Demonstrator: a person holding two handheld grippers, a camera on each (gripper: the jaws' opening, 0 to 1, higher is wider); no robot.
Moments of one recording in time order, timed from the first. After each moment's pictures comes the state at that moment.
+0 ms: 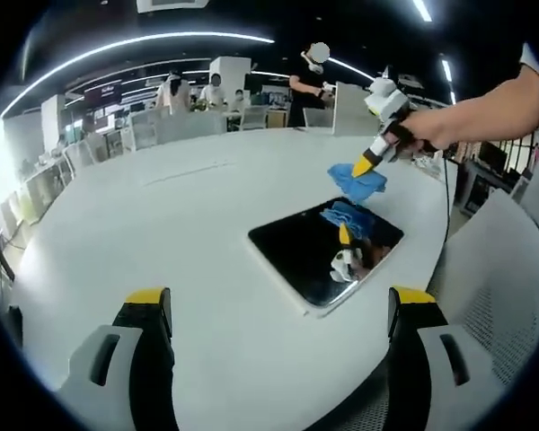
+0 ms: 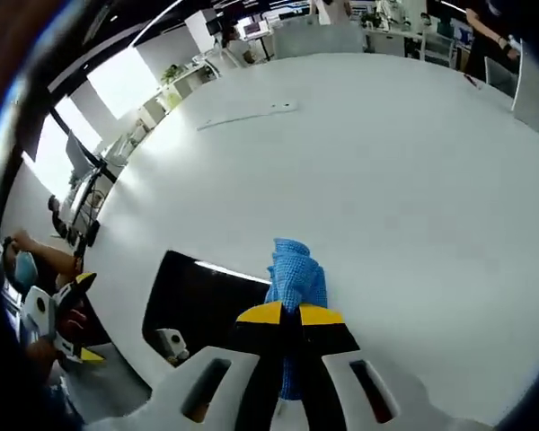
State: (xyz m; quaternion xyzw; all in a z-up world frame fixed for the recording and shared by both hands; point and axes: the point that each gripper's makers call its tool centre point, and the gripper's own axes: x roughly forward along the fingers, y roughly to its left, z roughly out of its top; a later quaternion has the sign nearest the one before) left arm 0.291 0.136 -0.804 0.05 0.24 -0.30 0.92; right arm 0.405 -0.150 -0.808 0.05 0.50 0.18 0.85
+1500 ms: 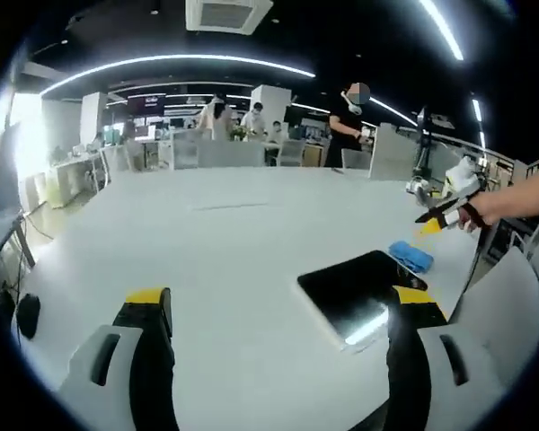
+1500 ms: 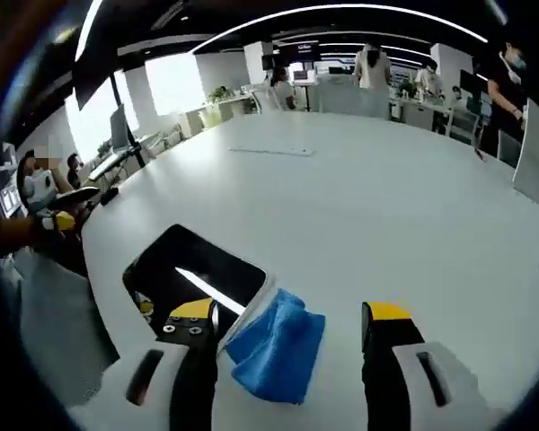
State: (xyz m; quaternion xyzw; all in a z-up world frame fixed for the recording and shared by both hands) left arm 0.317 0.192 -0.749 0.00 0.19 -0.23 0.96; right arm 0.364 -0.197 -0.788 -0.09 0.30 0.30 0.90
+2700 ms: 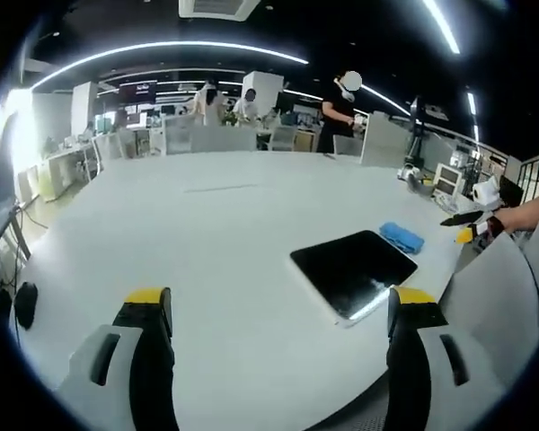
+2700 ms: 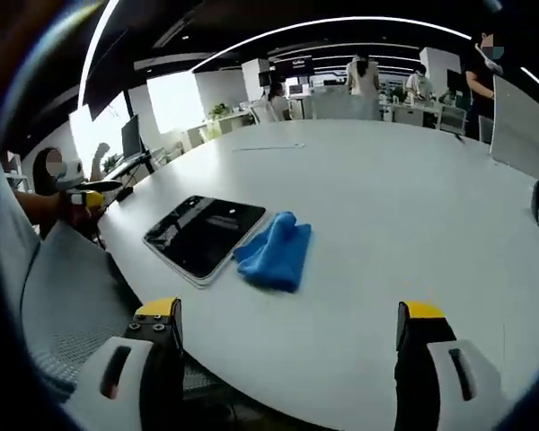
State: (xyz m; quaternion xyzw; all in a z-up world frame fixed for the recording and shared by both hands) left arm 0.294 0.191 -0.762 -0.01 0.21 -0.24 0.95; right arm 0.268 -0.257 -0.824 -0.01 0.33 0.25 0.91
